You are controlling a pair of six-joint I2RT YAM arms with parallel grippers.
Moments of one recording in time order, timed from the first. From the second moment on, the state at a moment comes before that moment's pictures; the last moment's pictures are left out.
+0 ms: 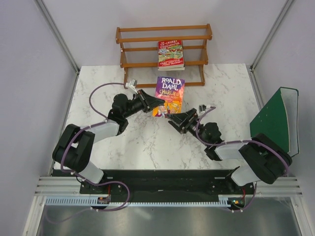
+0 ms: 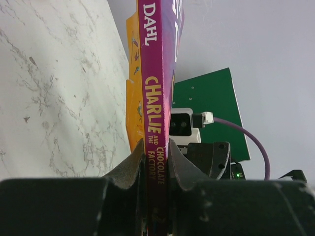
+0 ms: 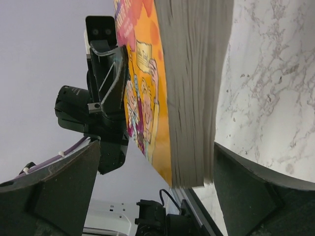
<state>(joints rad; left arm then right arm) -0.43 1.56 0.74 0.85 0.56 -1.16 0.66 1.43 0.31 1.21 -0.13 1.36</state>
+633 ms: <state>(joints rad) -0.45 1.55 0.74 0.73 0.56 -1.15 0.67 1.31 0.31 1.06 -0.12 1.34</state>
